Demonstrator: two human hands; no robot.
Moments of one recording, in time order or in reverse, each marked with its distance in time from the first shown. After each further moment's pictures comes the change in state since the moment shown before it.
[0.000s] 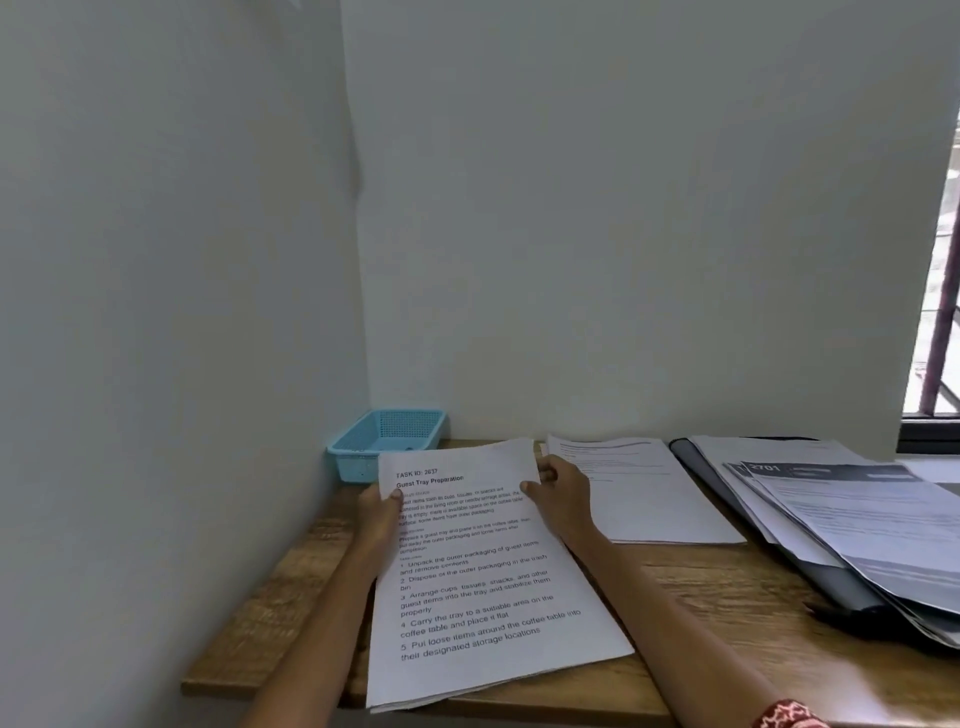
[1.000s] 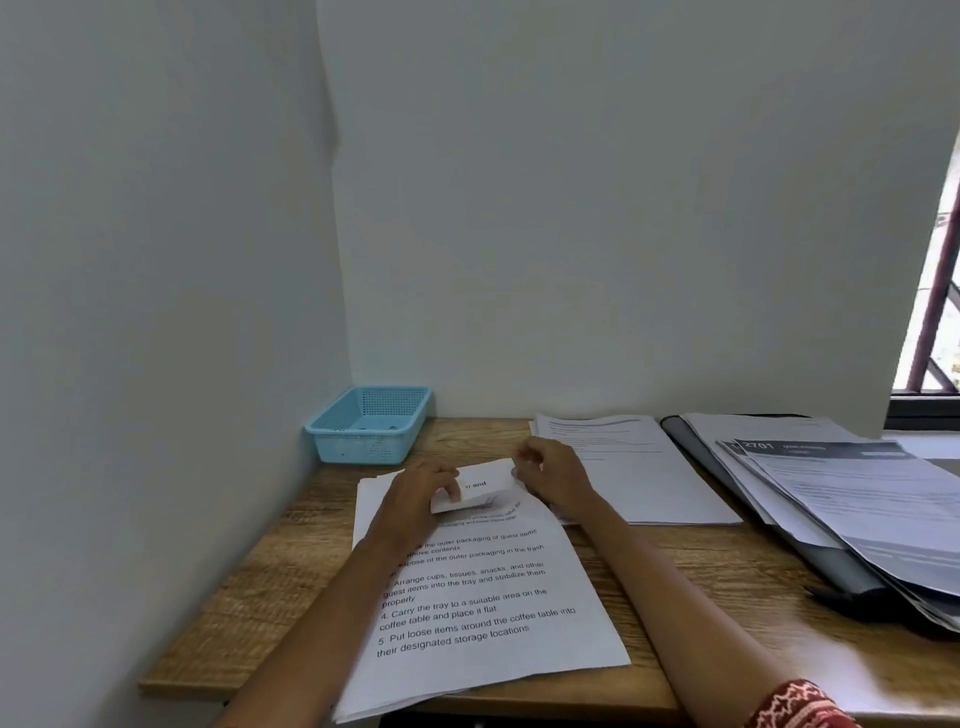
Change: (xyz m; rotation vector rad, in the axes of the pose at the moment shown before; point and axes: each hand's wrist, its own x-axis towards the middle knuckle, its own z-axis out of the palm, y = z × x) left_hand 0.022 -0.027 0.027 0.950 -0.344 0.832; right_hand 0.024 0.023 -0.009 -0.306 -0.260 -0.088
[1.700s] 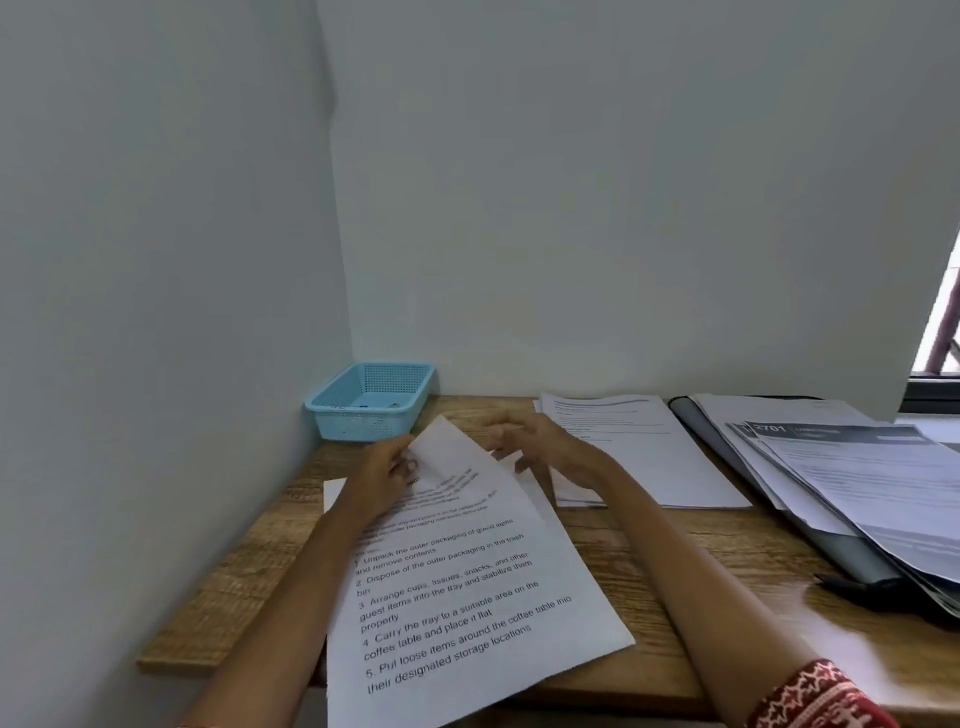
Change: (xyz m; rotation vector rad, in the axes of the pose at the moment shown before) left_hand -0.004 -0.027 -0.024 -0.314 0.065 -0.229; right_hand -0.001 -0.040 -0.018 0.467 -0.432 0.058
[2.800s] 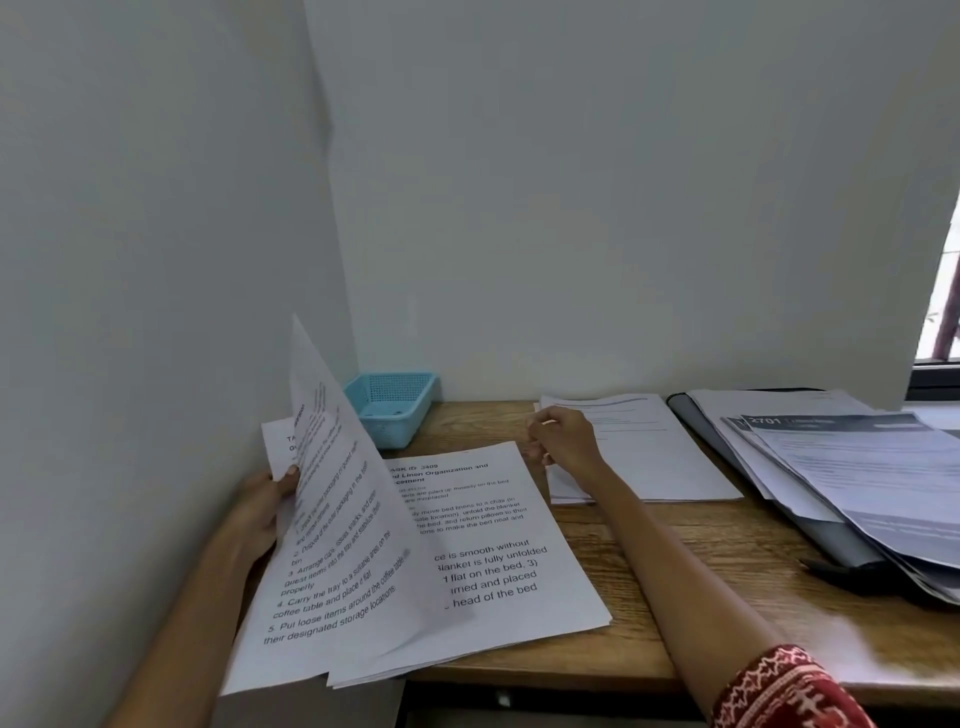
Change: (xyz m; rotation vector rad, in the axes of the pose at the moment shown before) left_hand -0.044 -0.012 -0.086 -0.783 0.279 -0.690; right_hand -0.011 0.016 -0.012 0.025 0.557 0.035
